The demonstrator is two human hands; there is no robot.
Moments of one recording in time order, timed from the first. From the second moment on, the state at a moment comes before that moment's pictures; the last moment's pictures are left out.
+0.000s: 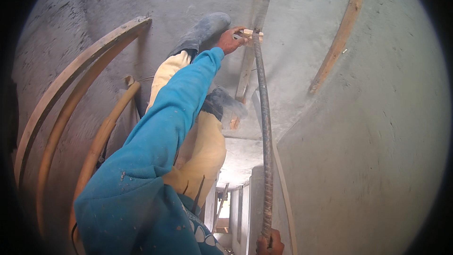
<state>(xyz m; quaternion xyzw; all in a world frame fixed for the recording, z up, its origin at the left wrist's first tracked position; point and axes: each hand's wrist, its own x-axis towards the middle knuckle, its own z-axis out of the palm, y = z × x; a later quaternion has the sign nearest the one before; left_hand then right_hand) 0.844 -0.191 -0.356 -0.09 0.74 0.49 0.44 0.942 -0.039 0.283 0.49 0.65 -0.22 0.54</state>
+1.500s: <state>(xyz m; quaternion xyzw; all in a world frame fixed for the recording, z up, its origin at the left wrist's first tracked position) 0.961 -0.131 -0.276 -0.40 0.65 0.49 0.42 1.363 -0.203 -0.030 0.52 0.65 -0.44 0.33</state>
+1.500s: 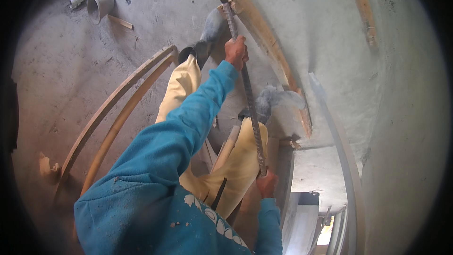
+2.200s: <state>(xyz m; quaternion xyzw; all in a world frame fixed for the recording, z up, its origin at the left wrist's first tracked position) 1.018 -0.103 -0.373 -0.35 0.71 0.57 0.22 1.462 -0.158 -0.347 0.60 0.73 -0.24 0.24</state>
